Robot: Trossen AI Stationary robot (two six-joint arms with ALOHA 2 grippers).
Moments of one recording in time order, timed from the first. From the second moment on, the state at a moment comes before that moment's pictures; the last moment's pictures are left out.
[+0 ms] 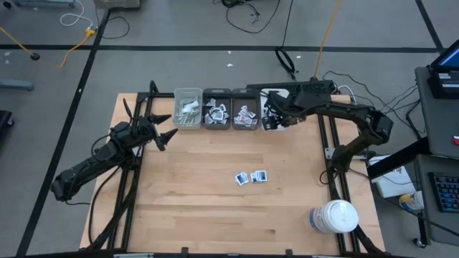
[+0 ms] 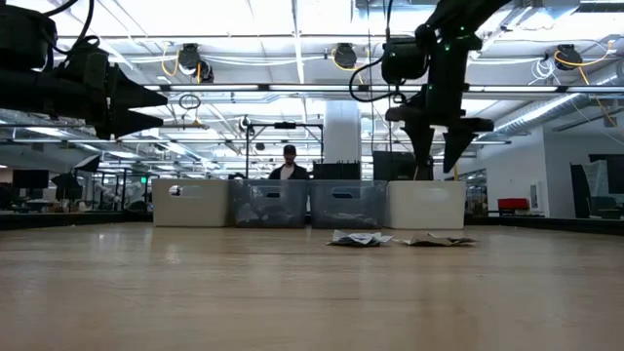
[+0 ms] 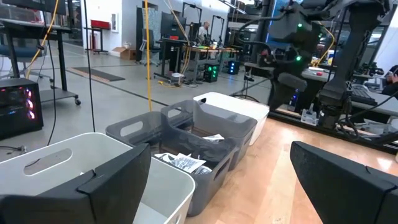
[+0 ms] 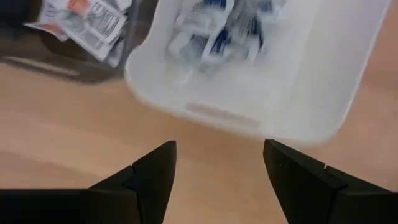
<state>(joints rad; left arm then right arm) 0.62 0.03 0.02 0.03 0.15 -0.14 -0.49 1.53 1.16 -0.97 0.12 0.77</state>
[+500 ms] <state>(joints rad) 0.62 0.03 0.02 0.03 0.15 -0.14 -0.17 1.49 1.11 -0.97 0.13 1.04</state>
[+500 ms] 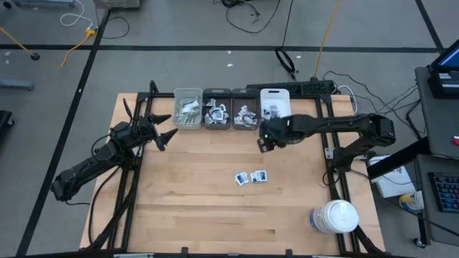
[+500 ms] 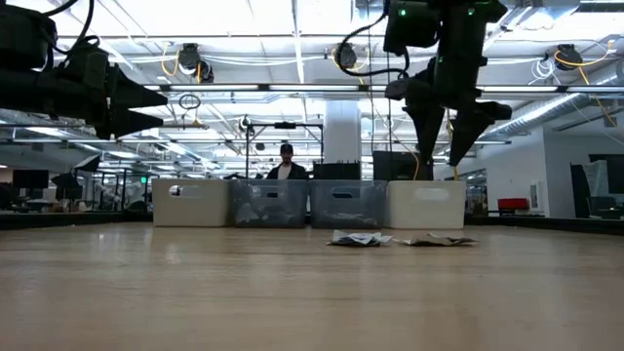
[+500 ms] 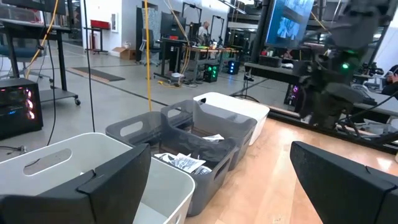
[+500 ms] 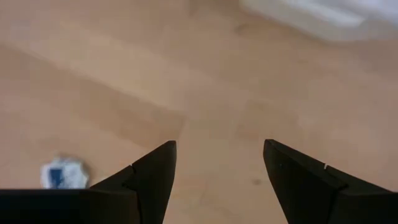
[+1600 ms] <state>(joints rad) 0.62 0.03 0.02 0.03 0.15 -0.14 0.27 1.68 1.11 -0.72 0.16 1.32</state>
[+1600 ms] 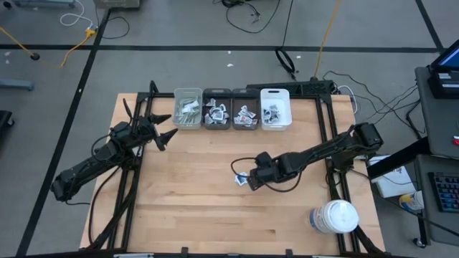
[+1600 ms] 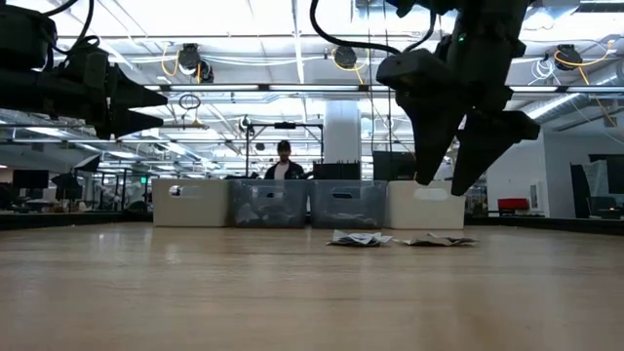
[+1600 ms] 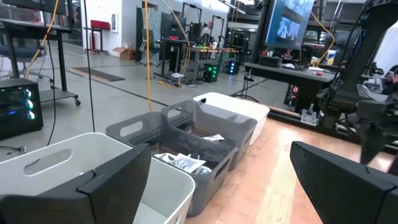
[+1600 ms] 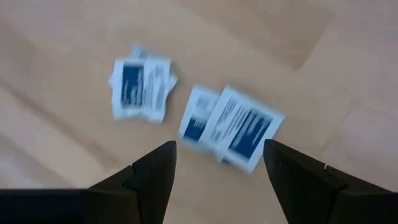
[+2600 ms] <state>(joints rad) 0.62 0.03 0.02 0.03 0.15 -0.14 0.24 1.86 1.11 -0.63 0.21 1.19</state>
